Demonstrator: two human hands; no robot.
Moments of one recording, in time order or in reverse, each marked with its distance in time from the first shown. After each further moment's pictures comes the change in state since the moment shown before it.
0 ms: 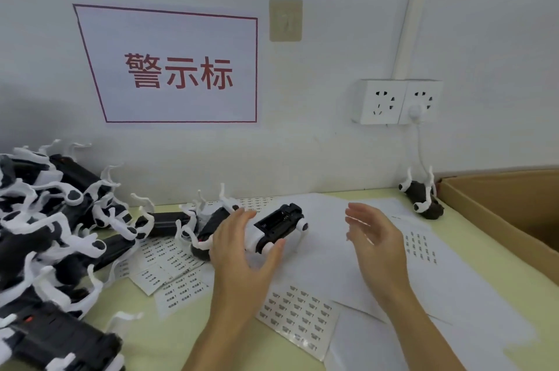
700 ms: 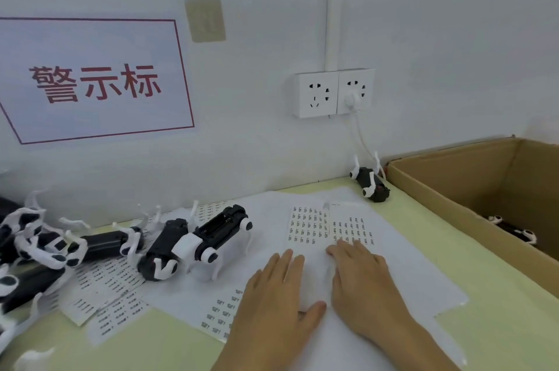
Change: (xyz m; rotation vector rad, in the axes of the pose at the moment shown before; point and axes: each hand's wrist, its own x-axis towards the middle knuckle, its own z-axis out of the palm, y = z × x) left_hand -0.048 0.053 0.071 0.560 -0.773 0.171; right_hand -0.025 0.023 -0.074 -1.136 -0.384 -0.004
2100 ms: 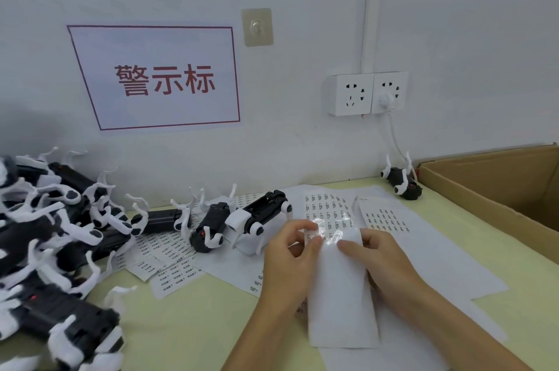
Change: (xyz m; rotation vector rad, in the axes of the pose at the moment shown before) left_hand -0.005 -0.013 -0.012 -1.065 0.501 -0.105; right_hand -0.010 -0.030 -0.005 1.214 -0.067 0.023
